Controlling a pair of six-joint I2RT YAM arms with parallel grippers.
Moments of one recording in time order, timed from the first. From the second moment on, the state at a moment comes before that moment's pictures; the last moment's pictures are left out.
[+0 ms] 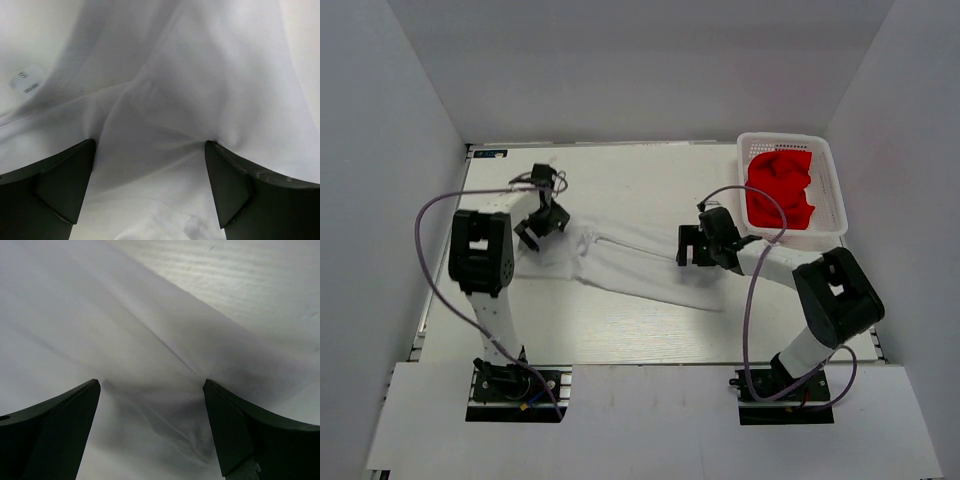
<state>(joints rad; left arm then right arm) -0.13 1.92 1.30 -0.71 -0.29 -0.91 0.53 1.63 0.84 -0.09 0.05 0.39</state>
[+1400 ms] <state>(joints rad) -0.18 2.32 2.21 -0.33 0.18 -0.36 1.09 1.45 0.87 -0.12 -0.03 0.26</state>
